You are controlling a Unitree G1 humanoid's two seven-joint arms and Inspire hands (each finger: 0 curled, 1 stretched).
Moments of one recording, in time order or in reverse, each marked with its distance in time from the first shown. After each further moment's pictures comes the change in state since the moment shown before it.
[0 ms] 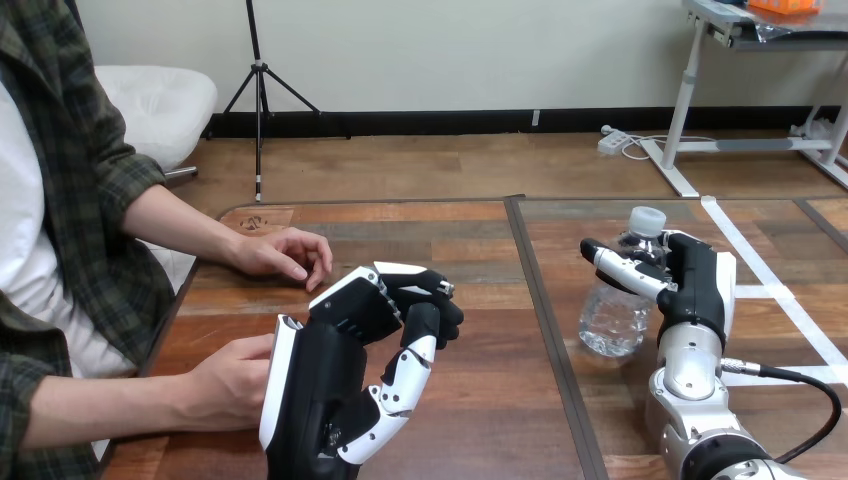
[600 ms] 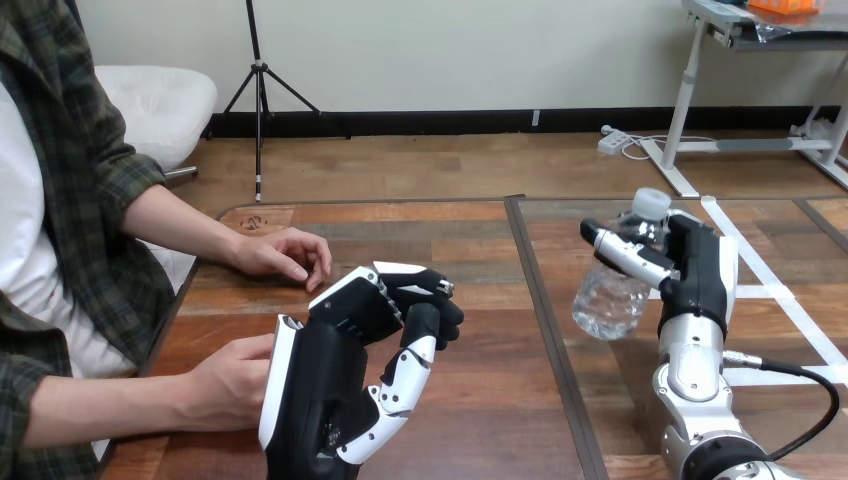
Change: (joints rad) left arm 0.000 0.000 0.000 0.000 -0.020 0.003 -0.012; right arm 0.004 0.000 -0.008 0.000 0.022 -0.128 0.040
